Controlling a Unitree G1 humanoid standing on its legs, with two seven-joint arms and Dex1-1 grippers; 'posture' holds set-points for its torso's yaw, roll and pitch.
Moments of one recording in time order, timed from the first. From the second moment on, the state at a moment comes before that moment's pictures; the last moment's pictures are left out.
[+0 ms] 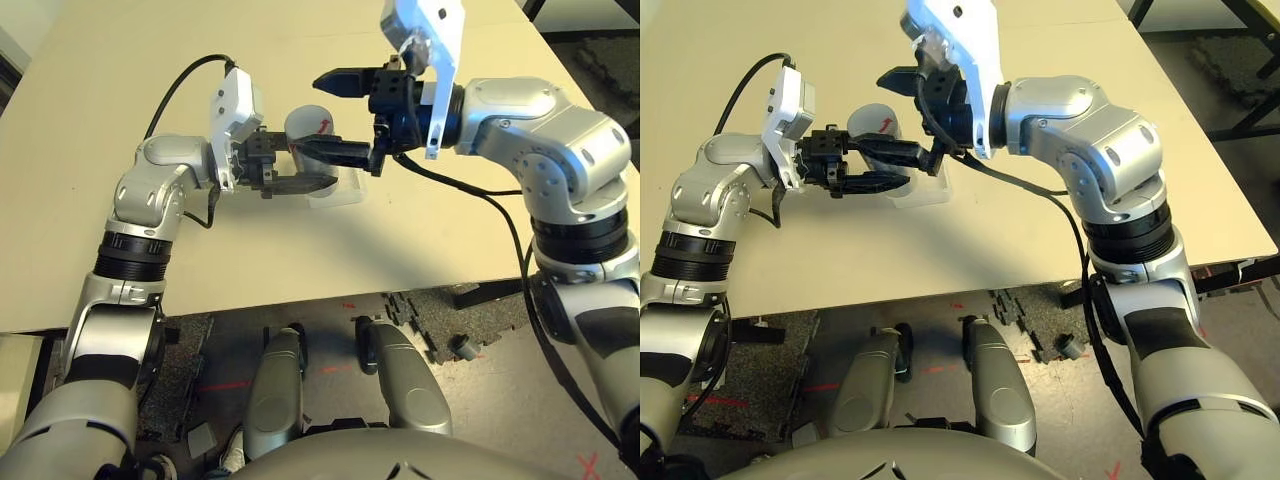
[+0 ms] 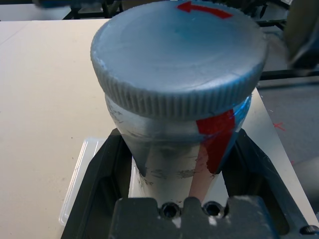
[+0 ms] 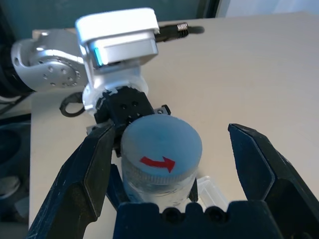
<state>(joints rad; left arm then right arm) -0.74 0.57 -0.10 0.16 -0.41 0.36 -1.26 -0.97 -0.43 0.21 -0.23 0.49 0.84 0.76</state>
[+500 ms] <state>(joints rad) -0.74 0.57 -0.10 0.14 -0.40 0.38 -1.24 -0.93 -0.50 0.18 -0.24 0.49 0.84 0.78</state>
